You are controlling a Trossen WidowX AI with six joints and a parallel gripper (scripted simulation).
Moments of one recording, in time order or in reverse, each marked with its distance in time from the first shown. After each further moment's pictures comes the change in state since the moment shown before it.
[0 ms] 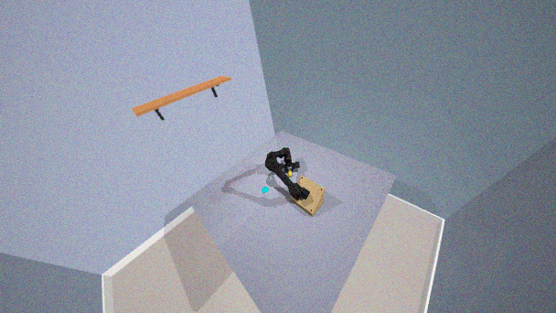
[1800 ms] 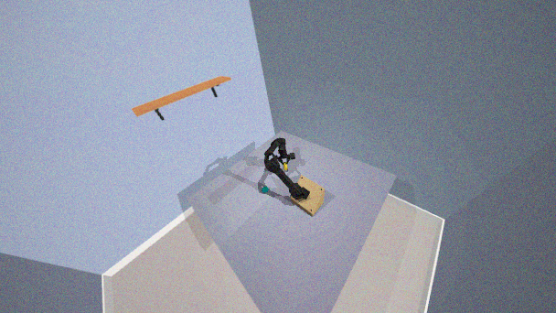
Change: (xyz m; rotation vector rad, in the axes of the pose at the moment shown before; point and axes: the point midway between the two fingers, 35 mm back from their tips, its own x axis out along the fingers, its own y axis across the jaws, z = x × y) arm -0.116 0.032 -0.008 -0.048 -0.010 -0.015
